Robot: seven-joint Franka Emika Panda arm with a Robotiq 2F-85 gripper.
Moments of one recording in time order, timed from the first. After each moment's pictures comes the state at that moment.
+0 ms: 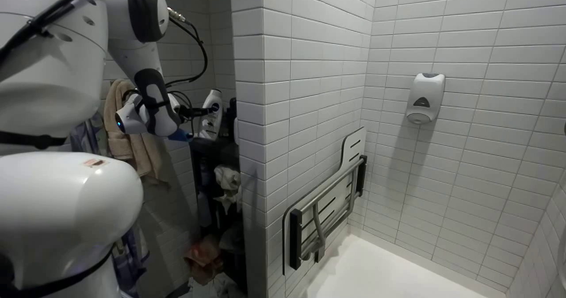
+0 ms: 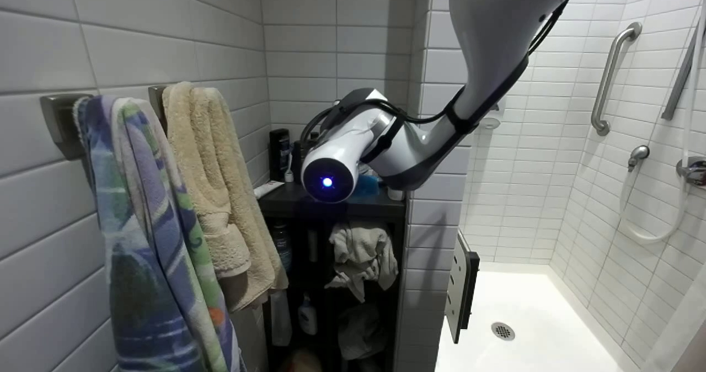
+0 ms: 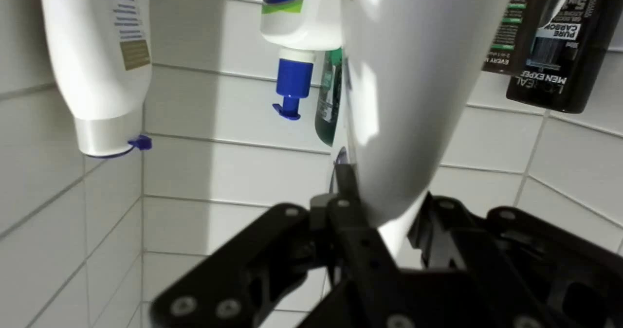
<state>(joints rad) 0.36 0.47 0.36 -1.92 -2.18 1.97 2.31</state>
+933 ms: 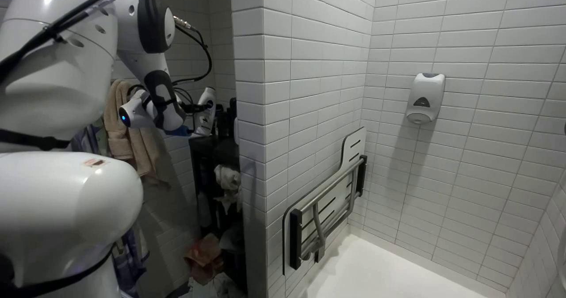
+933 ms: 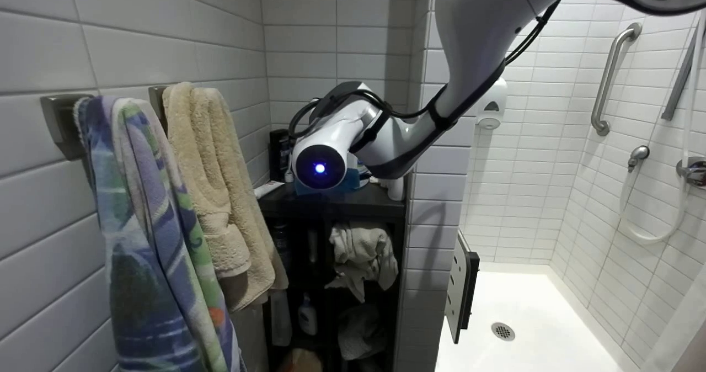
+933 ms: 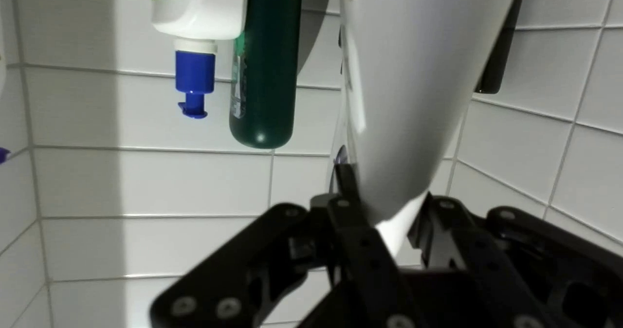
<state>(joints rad) 0.36 0.55 0.36 -1.77 -2.27 2.11 2.31</state>
